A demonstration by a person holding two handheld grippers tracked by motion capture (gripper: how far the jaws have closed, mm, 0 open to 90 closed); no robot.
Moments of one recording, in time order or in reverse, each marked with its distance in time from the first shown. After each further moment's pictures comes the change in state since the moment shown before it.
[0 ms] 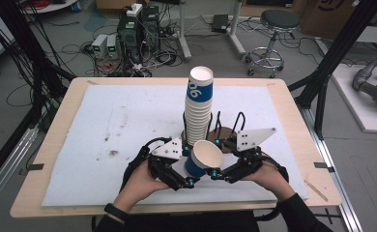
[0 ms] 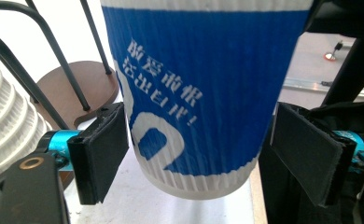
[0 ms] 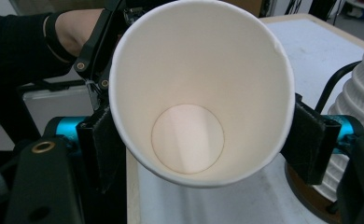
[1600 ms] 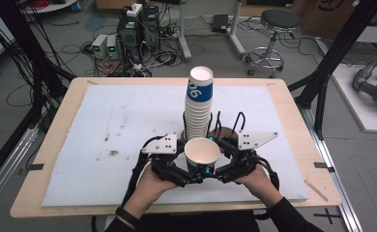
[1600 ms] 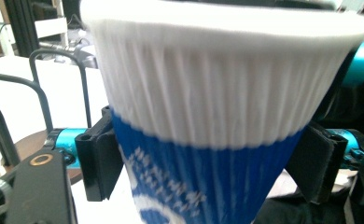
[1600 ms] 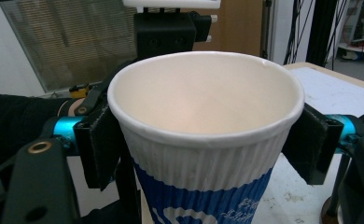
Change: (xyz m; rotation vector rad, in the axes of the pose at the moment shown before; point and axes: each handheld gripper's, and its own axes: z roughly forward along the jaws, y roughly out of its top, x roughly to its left) left arm -0.004 0.001 0.002 -0.359 -0.058 -0.132; right arm 0.010 0.000 0.013 -0.242 0.028 0.092
